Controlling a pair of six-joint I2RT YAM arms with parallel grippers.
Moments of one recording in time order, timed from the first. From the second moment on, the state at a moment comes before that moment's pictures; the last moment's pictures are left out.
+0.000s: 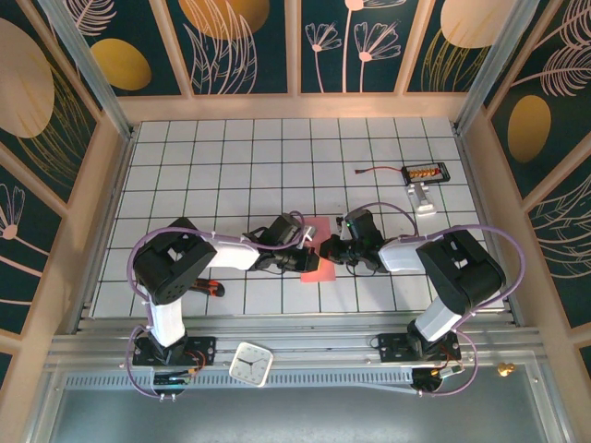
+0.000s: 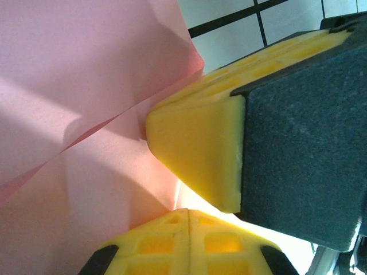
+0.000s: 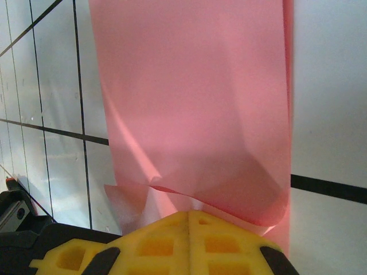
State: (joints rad) left arm -0.84 1.87 0.85 0.15 0.45 -0.68; right arm 0.56 1.62 0.53 0.24 -0.43 0.78
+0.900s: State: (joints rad) left arm -0.86 1.80 0.78 0.12 0.44 -0.60; right arm 0.56 1.63 0.53 0.24 -0.46 0.78
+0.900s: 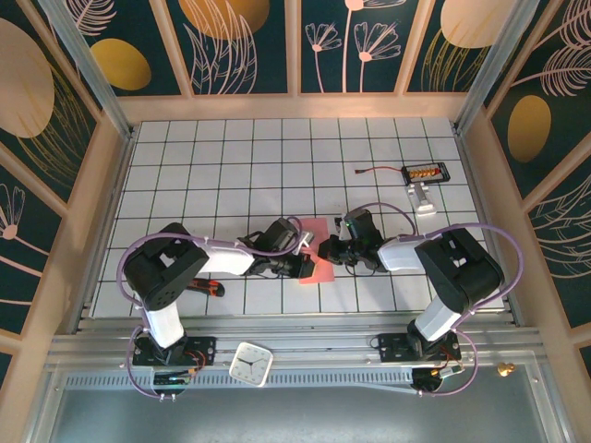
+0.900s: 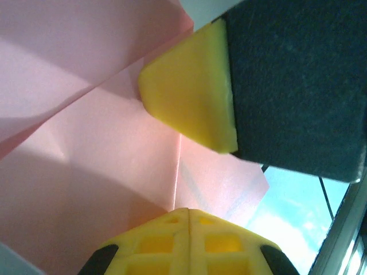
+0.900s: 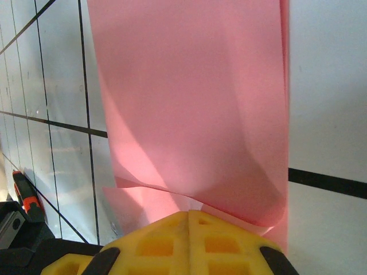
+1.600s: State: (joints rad) left arm -0.86 1.67 0.65 0.04 0.48 -0.59; right arm 0.56 1.63 0.54 0.24 -0.47 0.78
